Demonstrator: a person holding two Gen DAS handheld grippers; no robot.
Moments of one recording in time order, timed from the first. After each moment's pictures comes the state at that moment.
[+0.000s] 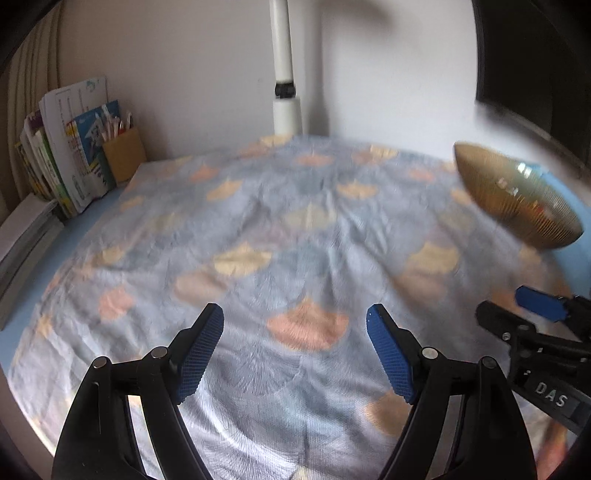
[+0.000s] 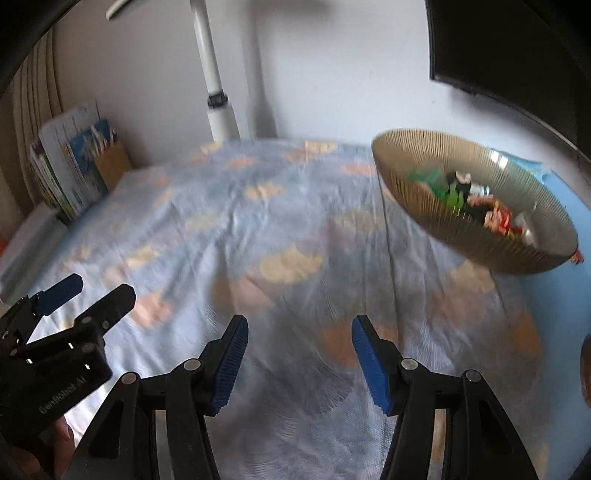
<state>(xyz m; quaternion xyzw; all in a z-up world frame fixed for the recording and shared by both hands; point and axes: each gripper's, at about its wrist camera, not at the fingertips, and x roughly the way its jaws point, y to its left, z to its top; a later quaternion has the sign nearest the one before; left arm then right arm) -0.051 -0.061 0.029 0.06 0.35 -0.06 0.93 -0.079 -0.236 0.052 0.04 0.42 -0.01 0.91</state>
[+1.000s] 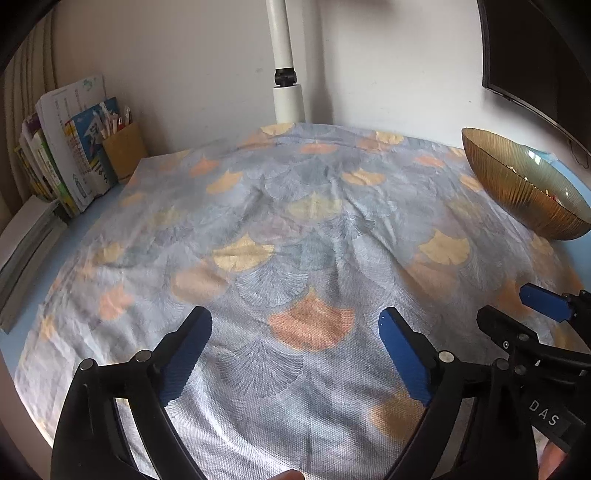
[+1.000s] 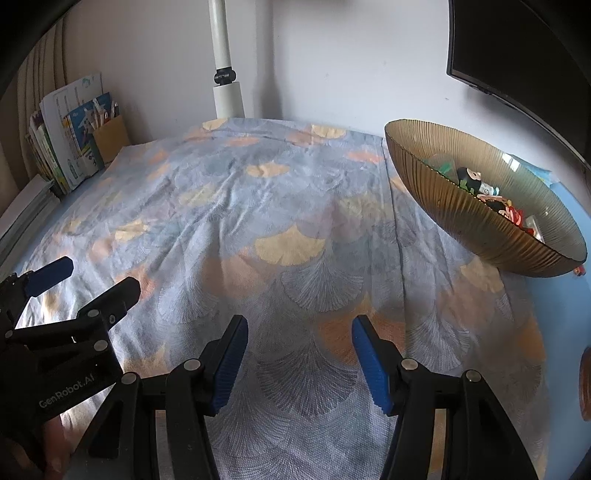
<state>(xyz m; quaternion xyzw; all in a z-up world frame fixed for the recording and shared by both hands) -0.047 -0.065 0.025 0.07 0.37 -0.05 0.92 -0.073 -0.230 0.041 0.01 0.43 -0.01 0.90</state>
